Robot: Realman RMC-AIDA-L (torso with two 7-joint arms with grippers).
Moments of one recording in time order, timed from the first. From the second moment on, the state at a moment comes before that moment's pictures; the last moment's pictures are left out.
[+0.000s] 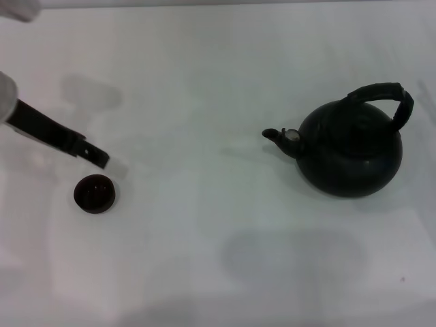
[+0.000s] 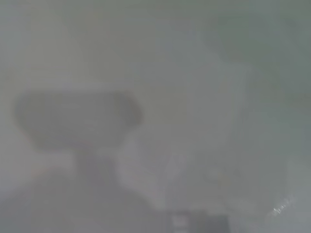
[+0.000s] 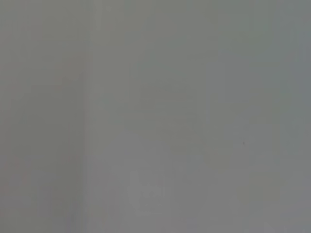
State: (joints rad) left arm -0.54 -2.07 1.21 1.34 -0.49 -1.63 0.48; right arm 0.28 2.02 -1.42 -0.13 -0.17 -1.33 0.32
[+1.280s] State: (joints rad) left arm -0.59 -2.07 1.32 1.20 -0.45 -1.69 0.44; right arm 0.28 2.02 -1.42 -0.12 -0.17 -1.38 0.33
